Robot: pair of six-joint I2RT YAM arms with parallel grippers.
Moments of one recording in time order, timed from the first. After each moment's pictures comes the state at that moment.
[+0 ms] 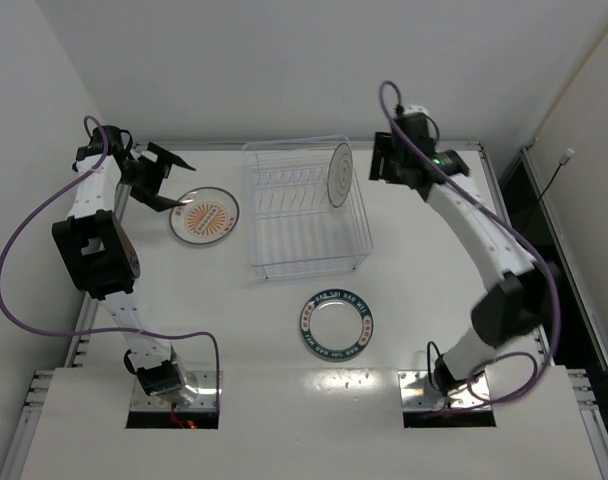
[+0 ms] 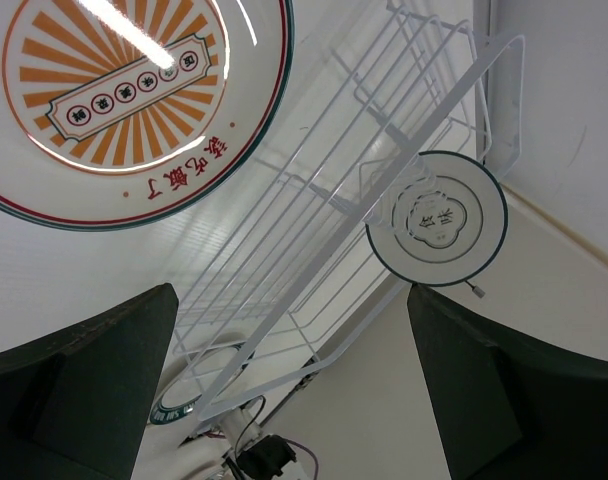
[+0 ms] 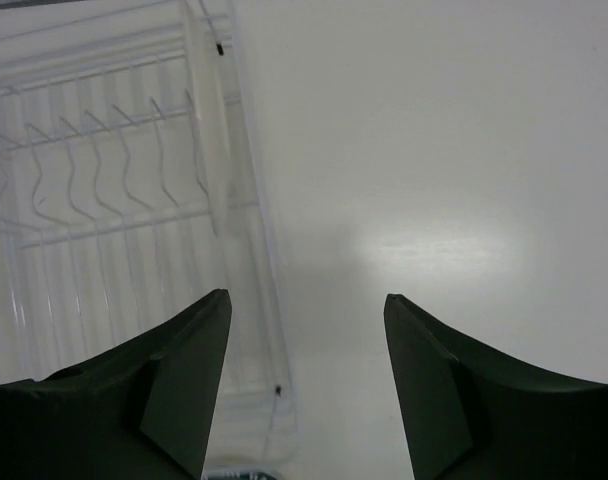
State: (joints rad) left arm 0.32 1.99 1.81 -0.93 0.60 -0.83; right arm 0.36 1.76 1.71 -0.65 0.32 0.29
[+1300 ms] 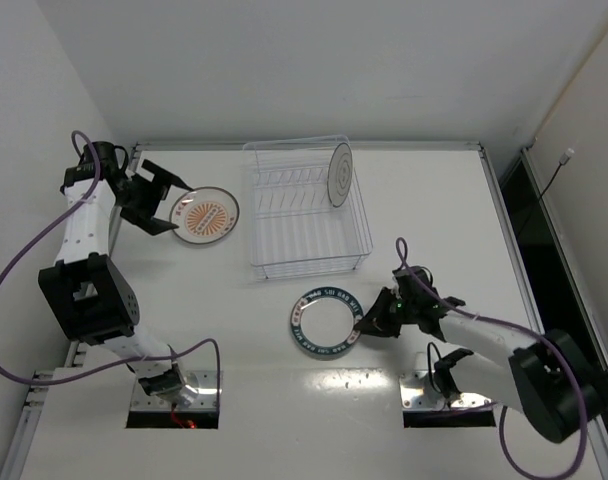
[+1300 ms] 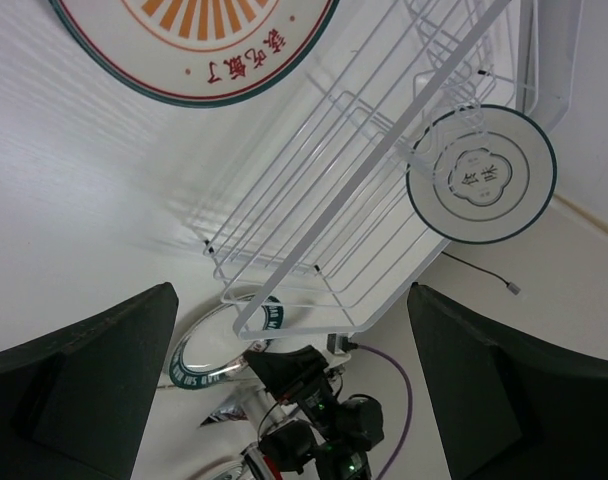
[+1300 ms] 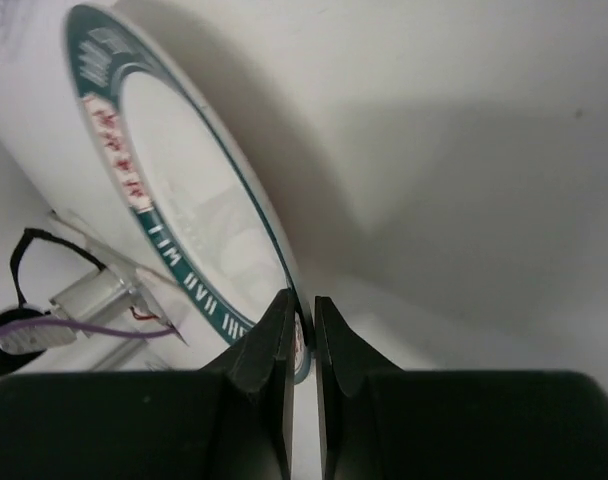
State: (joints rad) left arm 0.32 1.64 1.52 -0.98 0.51 -0.82; right arm 0.45 1.17 0.19 0.02 -0.43 1.03
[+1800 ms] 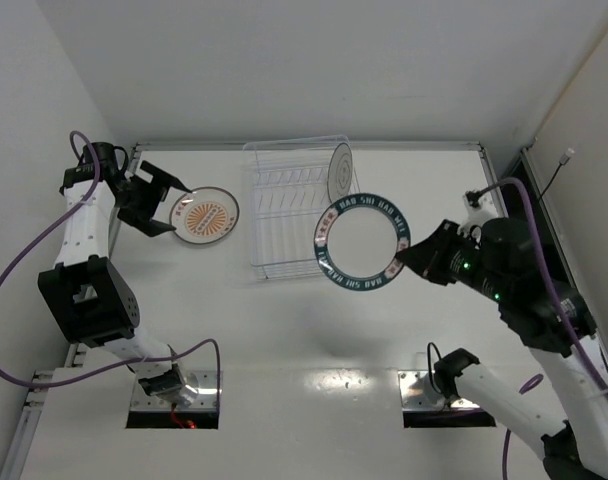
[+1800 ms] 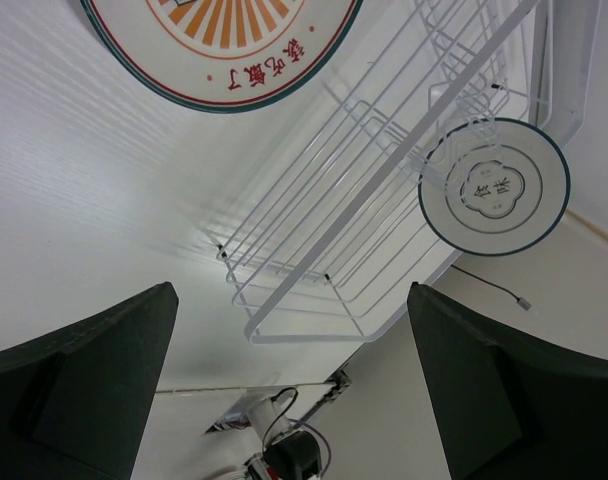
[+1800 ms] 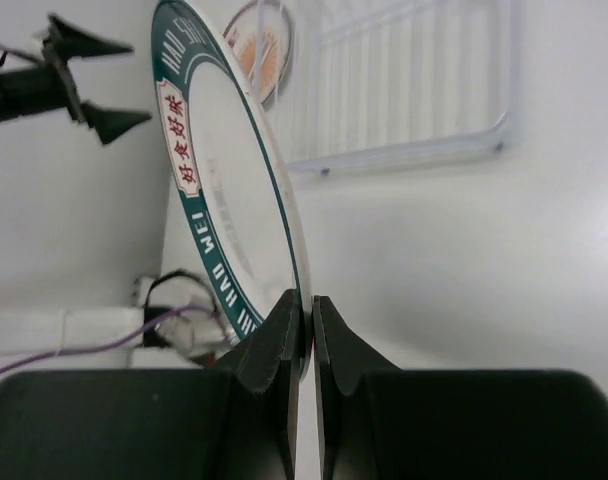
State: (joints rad) left arm 0.32 1.61 1.49 -0.99 0.47 -0.82; right arm 0.47 0.73 1.14 -0.89 -0.12 0.76
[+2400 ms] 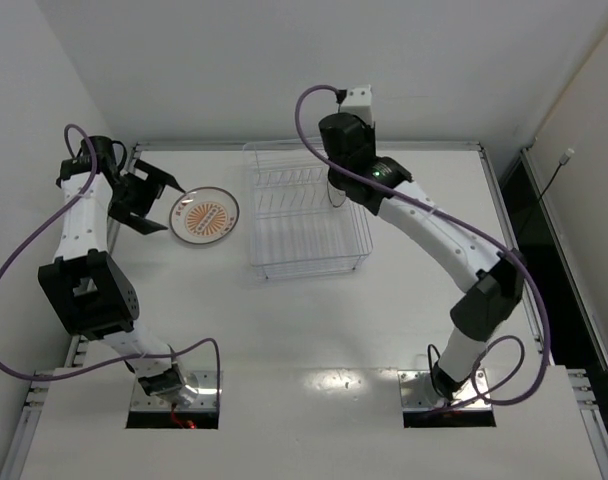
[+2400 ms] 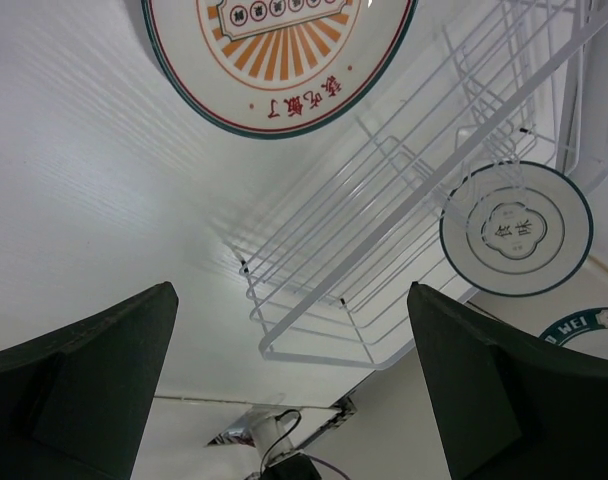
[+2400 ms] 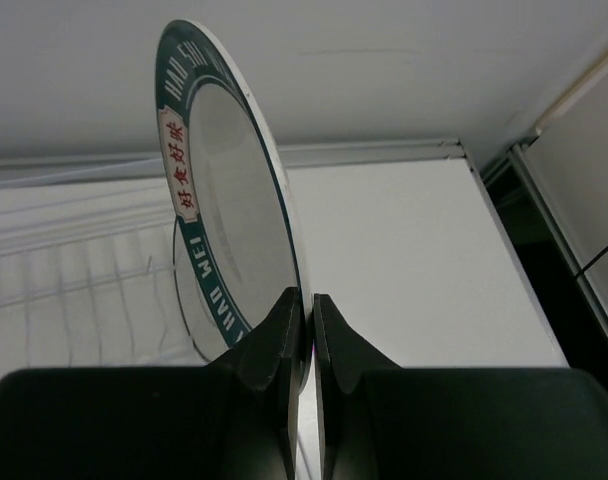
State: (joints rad) left arm 0.32 1.65 1.58 -1.08 0.36 -0.82; right arm 0.67 1.71 1.74 -0.44 0.94 0.14
